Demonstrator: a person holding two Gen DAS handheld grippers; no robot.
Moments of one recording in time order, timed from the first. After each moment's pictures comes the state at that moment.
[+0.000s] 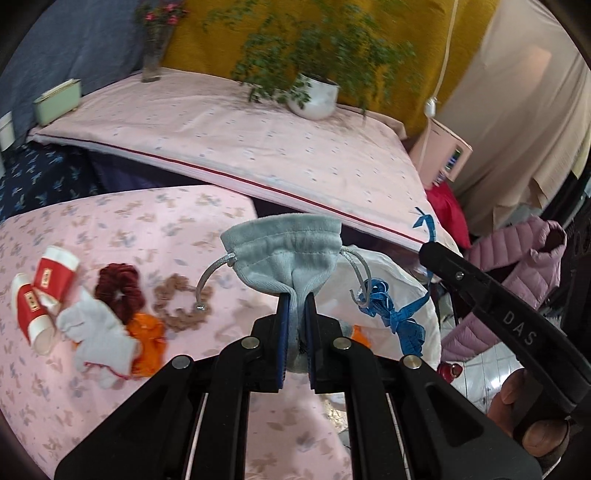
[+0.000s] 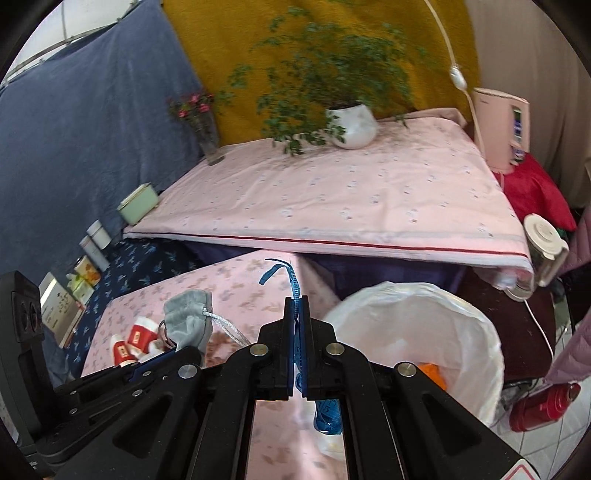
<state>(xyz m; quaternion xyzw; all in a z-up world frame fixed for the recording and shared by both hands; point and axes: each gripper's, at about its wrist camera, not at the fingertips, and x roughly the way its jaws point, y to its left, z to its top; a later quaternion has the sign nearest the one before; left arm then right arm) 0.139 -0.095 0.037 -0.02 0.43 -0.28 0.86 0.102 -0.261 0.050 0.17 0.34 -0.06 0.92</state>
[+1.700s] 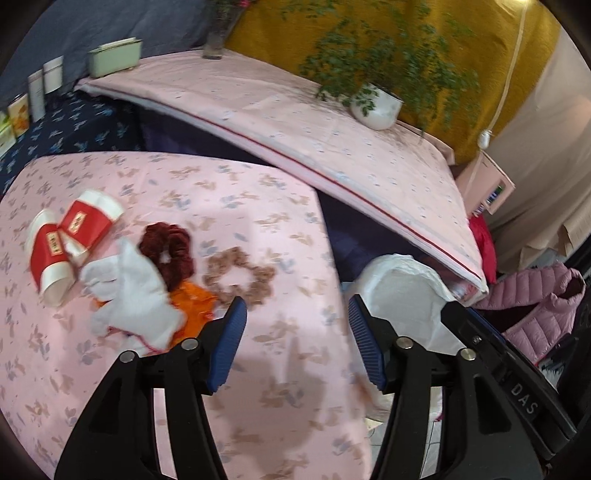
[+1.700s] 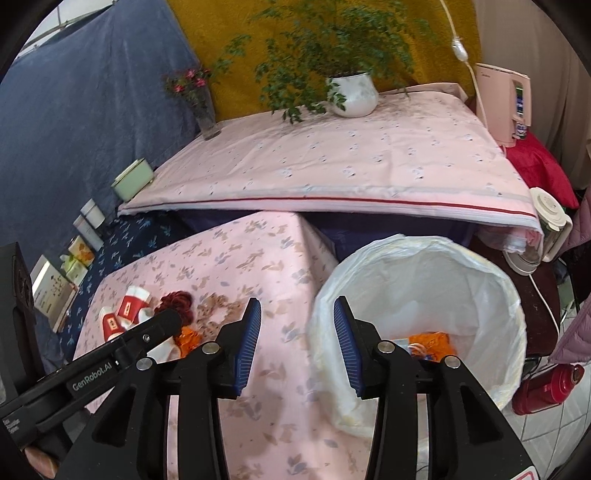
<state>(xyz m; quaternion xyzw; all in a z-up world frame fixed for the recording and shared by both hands) 0.153 -0.024 0.002 -0.10 0.45 -0.18 0.87 0.101 -0.220 0.008 0.17 0.38 -0.05 0.91</state>
